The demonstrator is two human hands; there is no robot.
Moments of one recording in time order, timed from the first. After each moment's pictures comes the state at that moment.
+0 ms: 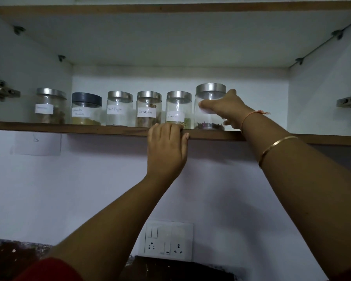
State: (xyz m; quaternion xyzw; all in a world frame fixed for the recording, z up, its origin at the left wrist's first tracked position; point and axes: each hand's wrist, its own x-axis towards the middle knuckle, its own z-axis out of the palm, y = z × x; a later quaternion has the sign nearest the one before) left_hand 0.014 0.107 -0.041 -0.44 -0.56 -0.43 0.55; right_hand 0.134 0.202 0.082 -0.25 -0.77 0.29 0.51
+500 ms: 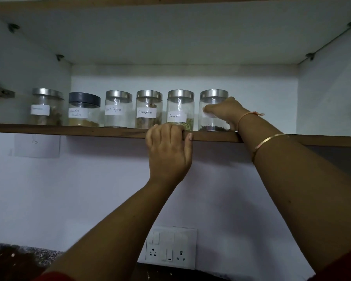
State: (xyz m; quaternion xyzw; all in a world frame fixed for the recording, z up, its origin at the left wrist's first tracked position) left_hand 0.006 0.127 -0.043 -0.40 -0.54 -0.45 0.59; right_hand 0.104 0.241 0.087 -0.29 -0.76 0.30 0.50
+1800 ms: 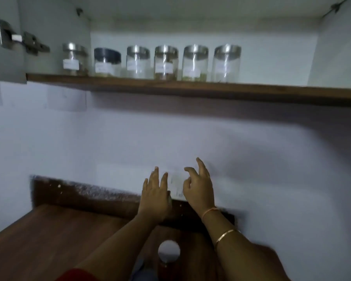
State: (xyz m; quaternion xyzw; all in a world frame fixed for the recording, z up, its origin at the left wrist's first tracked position) left_hand -0.003 0.044 -0.277 -0.47 -0.83 -0.22 0.19; right_hand 0.089 0.145 -0.248 -0.26 -0.85 0.10 0.44
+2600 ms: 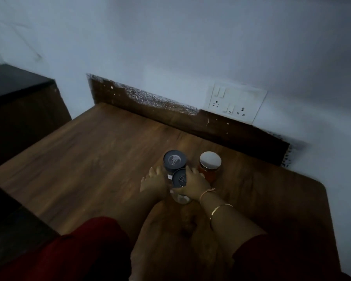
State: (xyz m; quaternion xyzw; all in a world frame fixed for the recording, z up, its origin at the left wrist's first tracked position) left_hand 0.003 -0.075 -0.457 -0.23 -0.94 -0.16 -0.18; right_hand 0.063 0.060 -0.465 -0.23 -0.94 0.25 -0.10
